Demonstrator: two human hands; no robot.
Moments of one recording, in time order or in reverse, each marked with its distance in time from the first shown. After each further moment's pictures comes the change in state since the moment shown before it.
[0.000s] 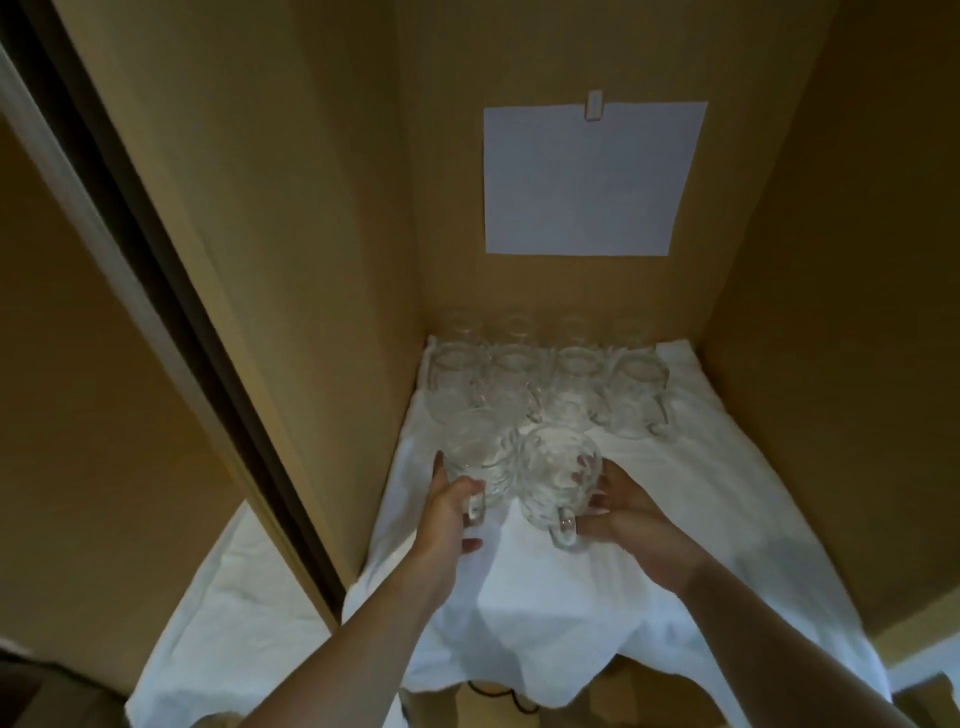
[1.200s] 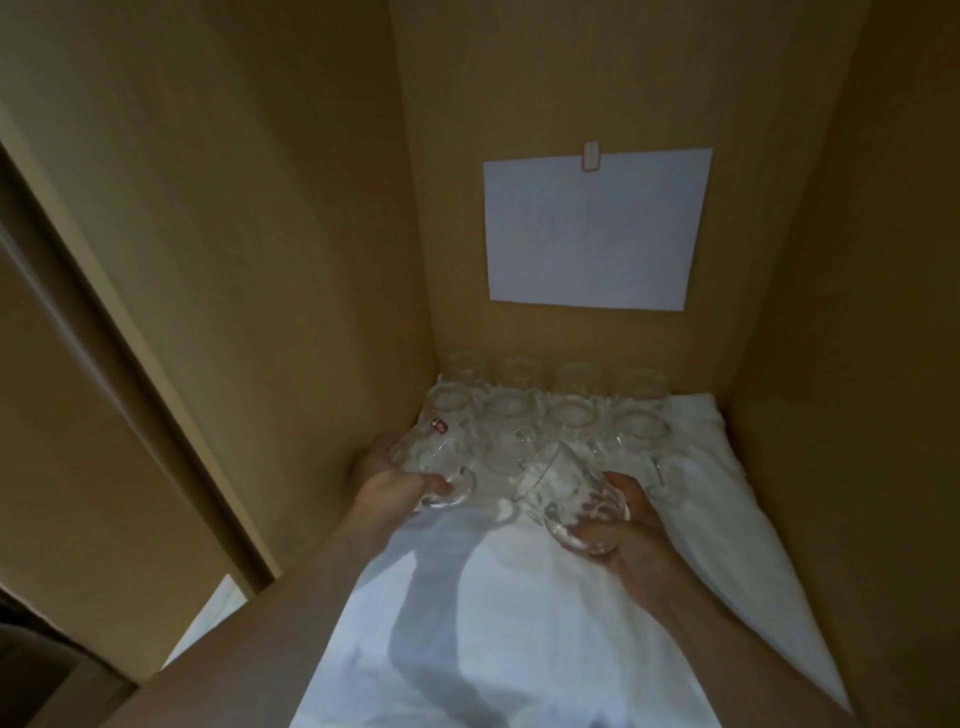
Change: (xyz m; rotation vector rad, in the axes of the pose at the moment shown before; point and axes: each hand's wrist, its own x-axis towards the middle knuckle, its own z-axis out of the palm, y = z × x) left_hand 0.015 0.072 0.011 0.361 0.327 0.353; right_hand 0.044 -0.019 -0.046 0.409 0.011 -0.012
